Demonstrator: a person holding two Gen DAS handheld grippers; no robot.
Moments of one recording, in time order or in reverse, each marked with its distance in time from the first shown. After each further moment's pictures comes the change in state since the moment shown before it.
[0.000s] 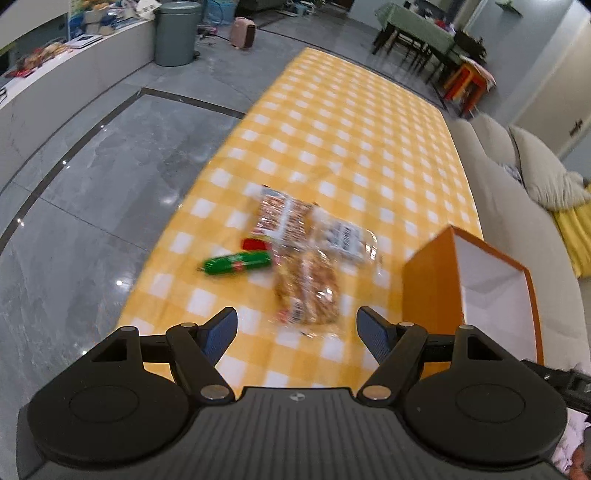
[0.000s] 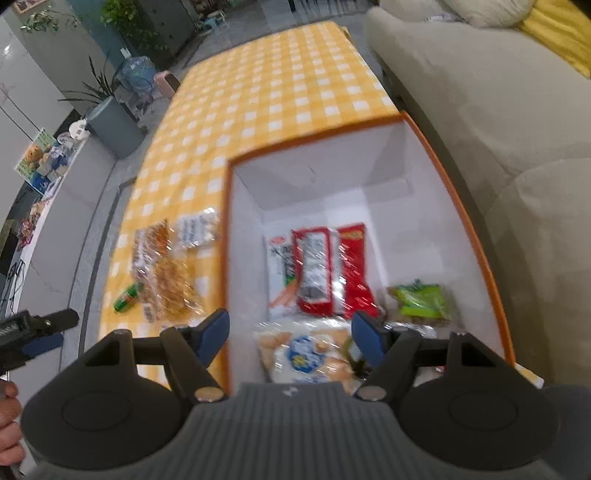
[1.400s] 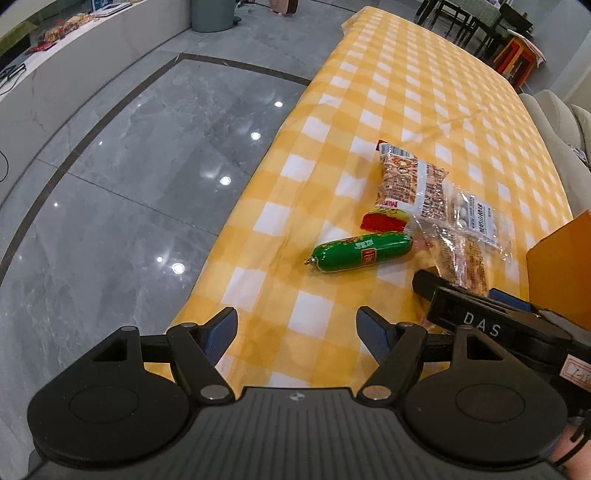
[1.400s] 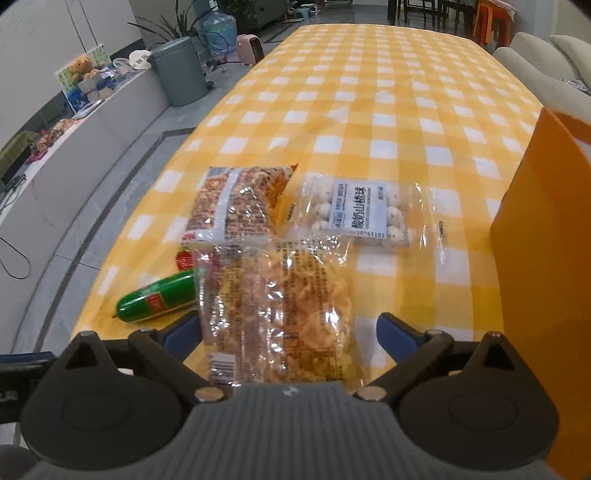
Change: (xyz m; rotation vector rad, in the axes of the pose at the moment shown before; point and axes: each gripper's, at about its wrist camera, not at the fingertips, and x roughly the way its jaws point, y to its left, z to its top) left arm 0.098 0.084 0.005 -0.006 0.103 0.145; right arm 0.225 0.182 -0.030 -0.318 -0.029 0.020
